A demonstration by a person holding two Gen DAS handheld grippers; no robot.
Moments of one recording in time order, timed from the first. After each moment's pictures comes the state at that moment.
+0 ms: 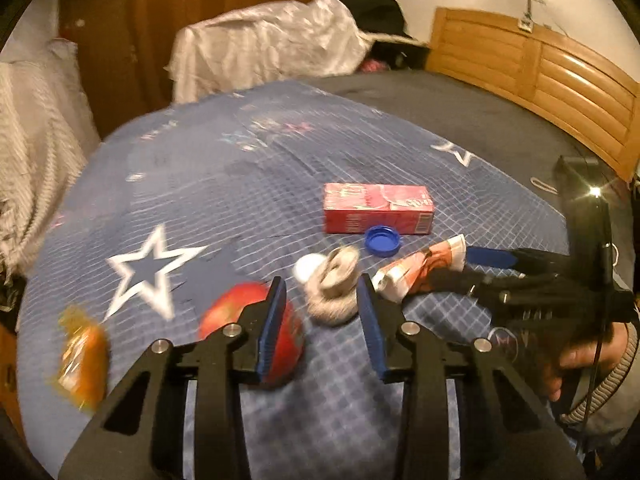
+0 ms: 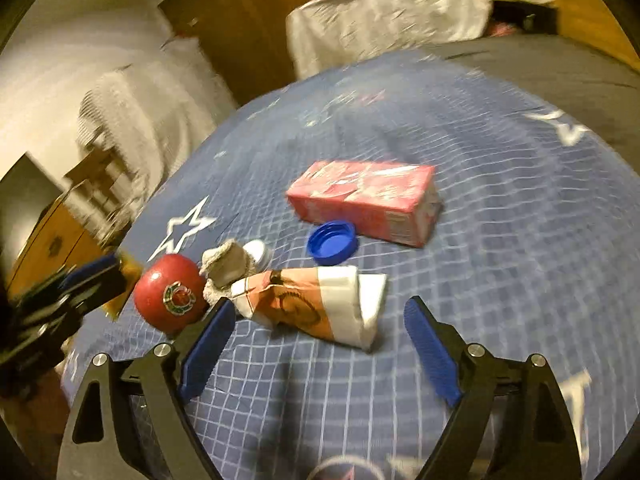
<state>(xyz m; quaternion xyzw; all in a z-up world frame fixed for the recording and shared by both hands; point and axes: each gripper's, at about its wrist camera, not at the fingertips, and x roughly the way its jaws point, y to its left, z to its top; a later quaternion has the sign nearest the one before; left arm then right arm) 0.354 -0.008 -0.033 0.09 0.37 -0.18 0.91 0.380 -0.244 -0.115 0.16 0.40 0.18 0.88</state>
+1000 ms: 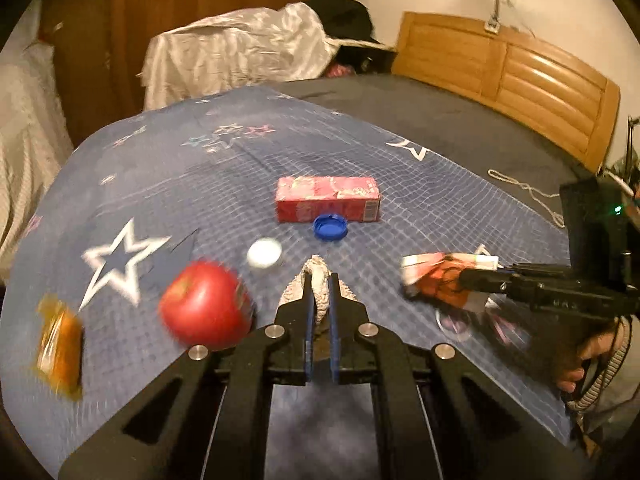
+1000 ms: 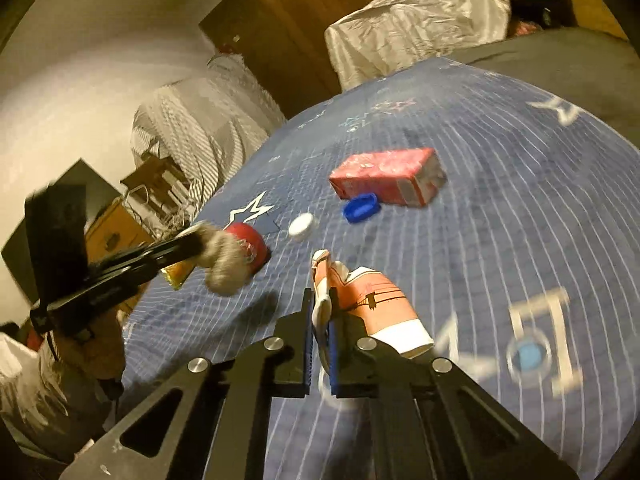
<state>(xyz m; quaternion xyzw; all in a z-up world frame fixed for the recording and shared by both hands) 0.292 -0.003 -0.027 0.07 0.35 -0.23 0.90 0.276 -0.288 -0.107 0.22 0.35 0.25 0.88</state>
